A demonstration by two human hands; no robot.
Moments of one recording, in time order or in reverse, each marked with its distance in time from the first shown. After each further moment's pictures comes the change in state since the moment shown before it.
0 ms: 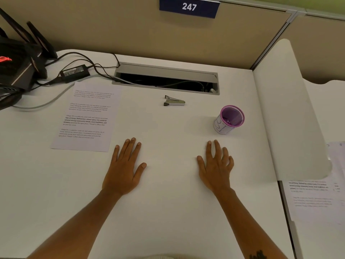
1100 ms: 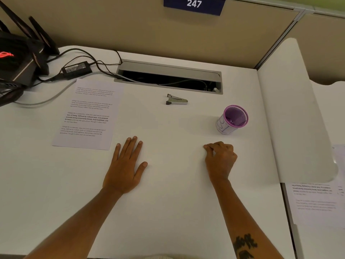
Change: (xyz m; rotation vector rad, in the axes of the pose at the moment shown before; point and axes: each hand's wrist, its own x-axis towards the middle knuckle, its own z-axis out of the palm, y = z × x) left_hand 0.001 0.000 0.000 -0.008 -0.015 -0.009; right_hand 0.036 -0.009 -0.011 0.302 0.339 0.085
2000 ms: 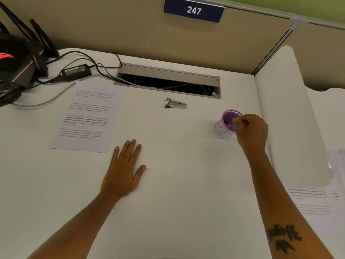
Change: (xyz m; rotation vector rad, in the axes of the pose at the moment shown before) left_hand -0.001 0.000 -0.001 -0.010 -0.003 0.000; right_hand 0.118 -0.005 -0.093 0.142 -0.007 0.050
